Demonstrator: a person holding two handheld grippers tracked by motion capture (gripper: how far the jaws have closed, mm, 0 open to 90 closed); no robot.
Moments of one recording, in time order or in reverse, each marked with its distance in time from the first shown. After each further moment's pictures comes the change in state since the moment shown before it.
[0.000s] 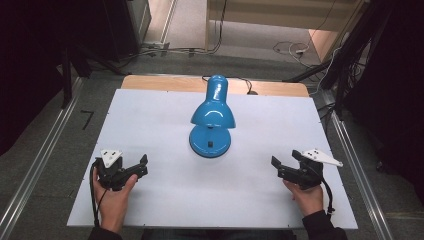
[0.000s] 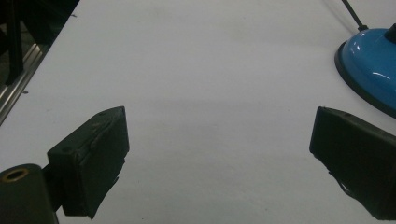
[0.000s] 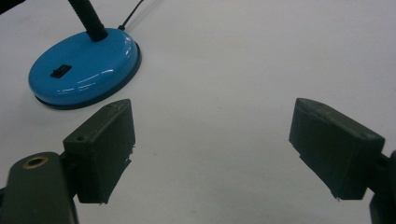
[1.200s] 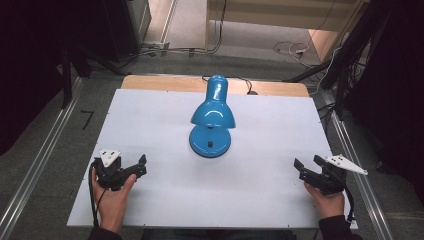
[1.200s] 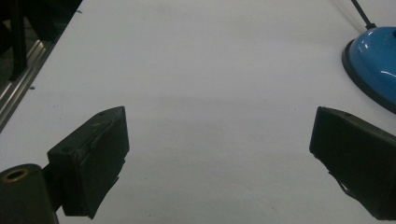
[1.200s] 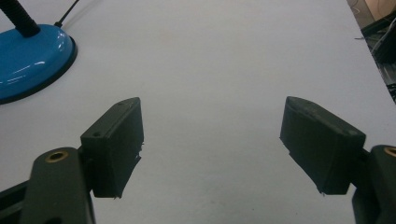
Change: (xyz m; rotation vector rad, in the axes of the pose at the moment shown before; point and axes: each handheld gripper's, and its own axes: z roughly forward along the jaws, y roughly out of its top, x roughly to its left) left arm 0.003 0.000 0.001 0.016 0.011 -0.005; right arm -0.045 -0.014 -0.029 -0.008 -0.132 0.036
